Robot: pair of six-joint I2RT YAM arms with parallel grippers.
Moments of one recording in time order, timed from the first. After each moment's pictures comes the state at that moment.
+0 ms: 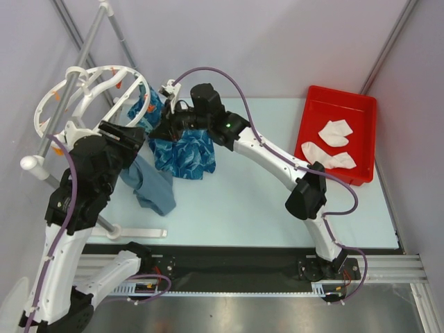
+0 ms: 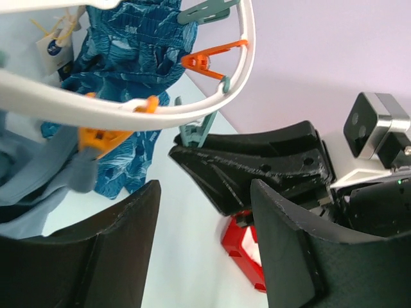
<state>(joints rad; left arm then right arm) -0.37 0.83 1.38 -0.85 -0.42 -1.01 0.89 2.17 2.27 -0.21 -0.60 0.13</state>
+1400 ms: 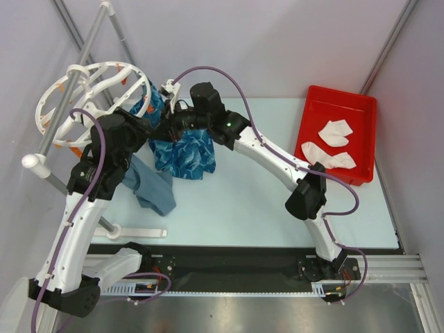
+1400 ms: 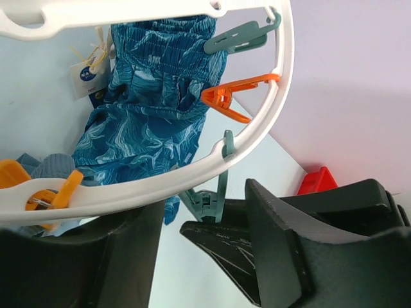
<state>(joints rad) -0.31 1.00 1.37 -0.73 -0.45 -0.89 0.89 2.17 2.30 -0.27 -0.62 0.15</state>
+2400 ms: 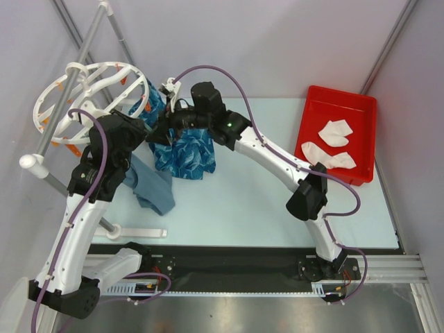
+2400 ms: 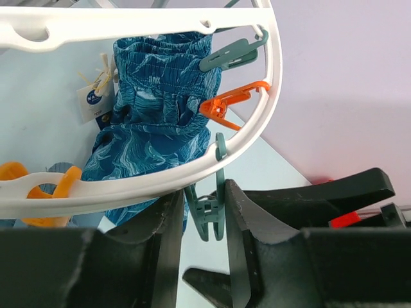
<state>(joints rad) -0.31 0.99 1.35 -0.66 -0.49 -0.83 0.89 2.16 2.30 -0.24 -0.61 0.15</state>
